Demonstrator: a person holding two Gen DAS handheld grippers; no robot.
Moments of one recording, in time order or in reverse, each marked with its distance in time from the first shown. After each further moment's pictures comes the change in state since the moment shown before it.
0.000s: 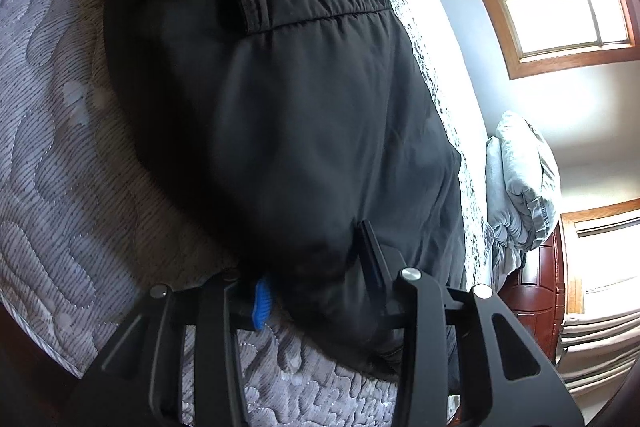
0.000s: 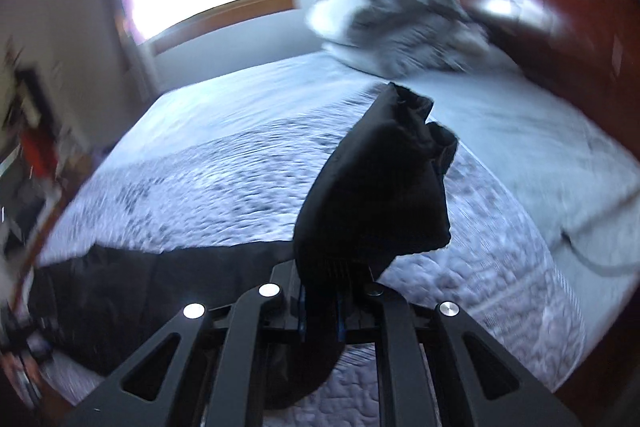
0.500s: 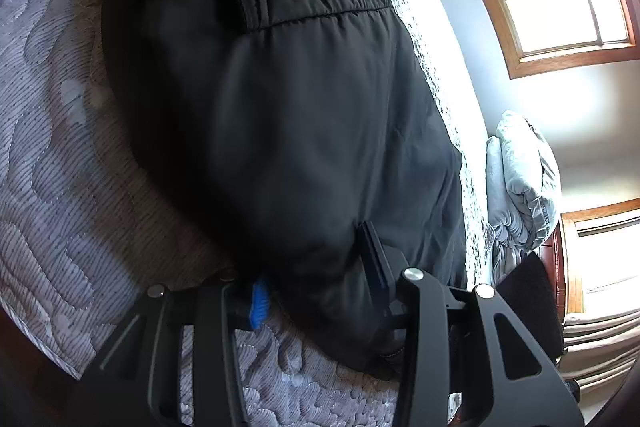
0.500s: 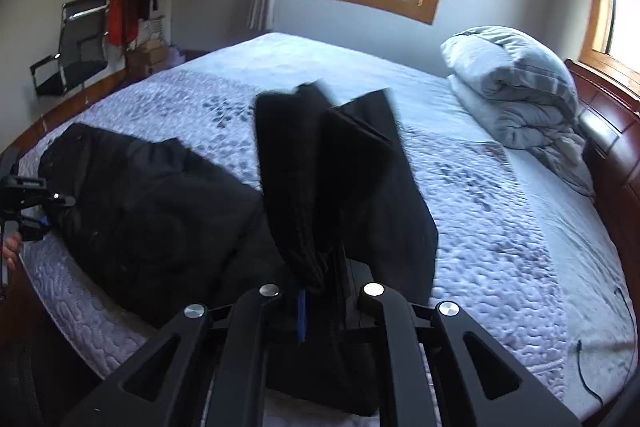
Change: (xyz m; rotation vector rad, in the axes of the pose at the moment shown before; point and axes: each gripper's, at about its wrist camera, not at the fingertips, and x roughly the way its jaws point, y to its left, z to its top) left arm 0.001 0.001 -0.002 -0.001 -0.001 -0.001; right arm 0.019 0.159 -0.035 -0.423 0.049 0.124
